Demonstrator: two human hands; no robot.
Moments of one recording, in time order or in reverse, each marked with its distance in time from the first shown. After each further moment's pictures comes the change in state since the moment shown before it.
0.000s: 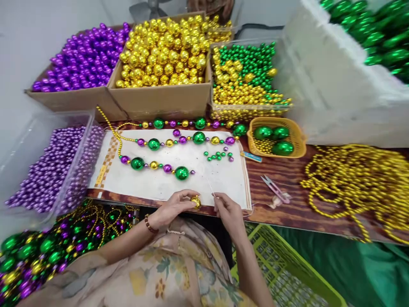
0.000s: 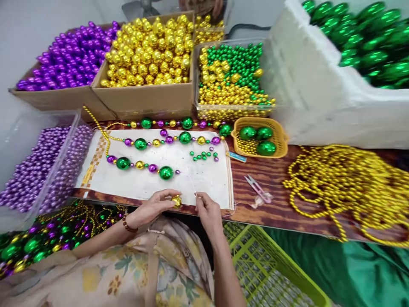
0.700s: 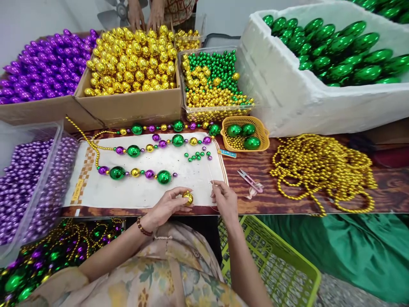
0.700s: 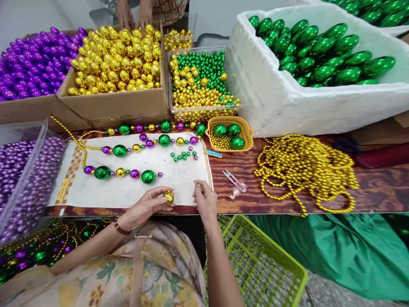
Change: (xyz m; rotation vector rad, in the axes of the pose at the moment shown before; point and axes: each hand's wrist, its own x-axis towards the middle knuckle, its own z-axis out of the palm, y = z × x) left_hand 0.022 0.014 0.029 -0.117 -0.069 -0.054; right_hand 0.026 0.001 -0.036 0.043 0.302 -0.052
